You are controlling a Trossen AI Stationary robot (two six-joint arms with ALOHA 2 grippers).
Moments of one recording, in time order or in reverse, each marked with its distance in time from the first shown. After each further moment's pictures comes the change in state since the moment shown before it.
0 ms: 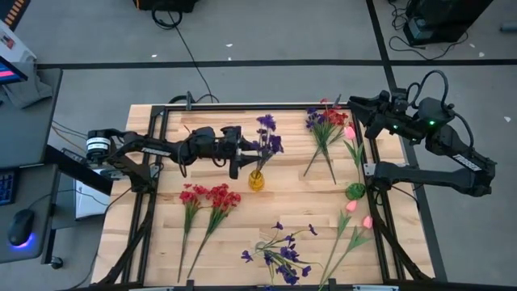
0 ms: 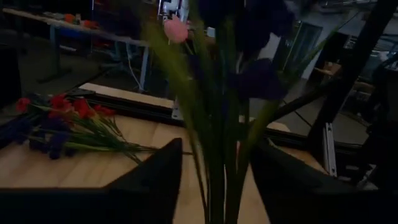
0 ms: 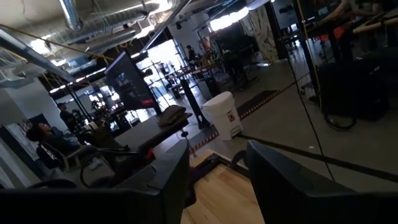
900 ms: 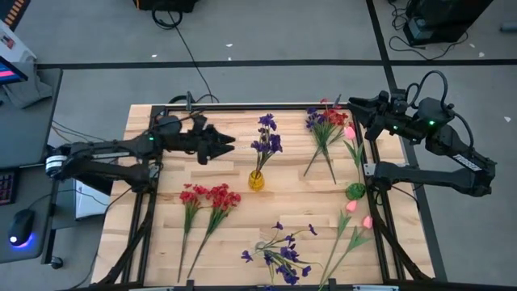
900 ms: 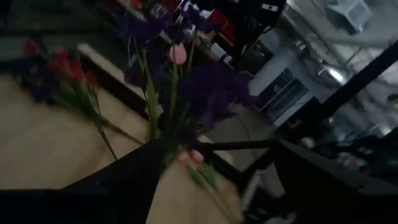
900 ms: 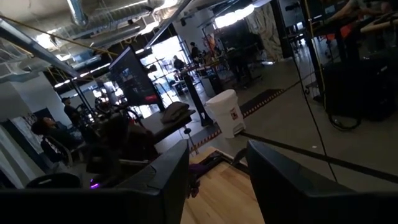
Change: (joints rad) left arm 0.042 -0.539 0.000 -0.547 0.017 -0.500; right arm 0.000 0.000 0.000 -0.003 -0.030 -0.009
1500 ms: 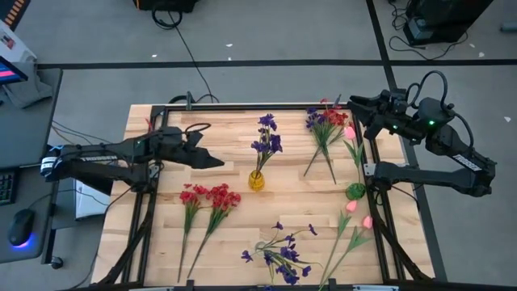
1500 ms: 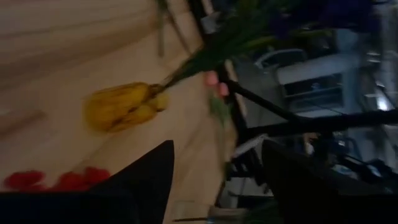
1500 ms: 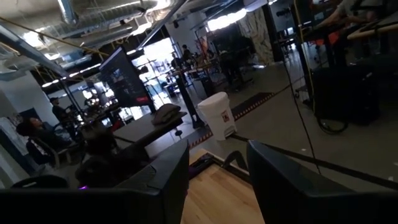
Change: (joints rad) left arm -0.098 -0.127 0.000 -0.505 -0.069 -0.404; right arm 0.000 0.000 0.000 -0.003 0.043 -0.026
